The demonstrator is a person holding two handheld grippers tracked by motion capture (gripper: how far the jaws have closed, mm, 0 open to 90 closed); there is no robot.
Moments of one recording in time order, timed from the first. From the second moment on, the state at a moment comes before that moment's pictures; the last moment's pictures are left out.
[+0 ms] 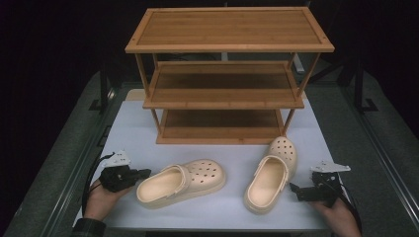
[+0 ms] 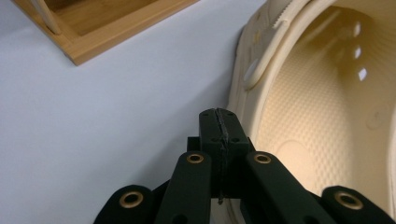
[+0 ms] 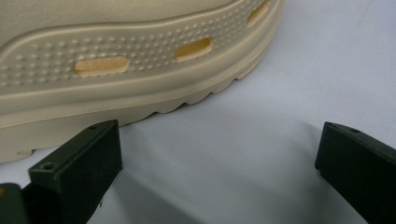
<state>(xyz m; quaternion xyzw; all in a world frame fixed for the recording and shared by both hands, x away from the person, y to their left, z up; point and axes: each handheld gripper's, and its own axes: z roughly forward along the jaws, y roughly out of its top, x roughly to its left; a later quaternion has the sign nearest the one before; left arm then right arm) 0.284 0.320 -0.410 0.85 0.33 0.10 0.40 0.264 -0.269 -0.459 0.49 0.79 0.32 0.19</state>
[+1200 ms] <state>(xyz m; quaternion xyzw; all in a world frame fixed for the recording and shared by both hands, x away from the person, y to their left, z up) 0.296 0.269 -0.396 0.86 0.23 0.10 0.44 0.263 -0.269 -0.459 0.49 0.79 0.32 0.19</state>
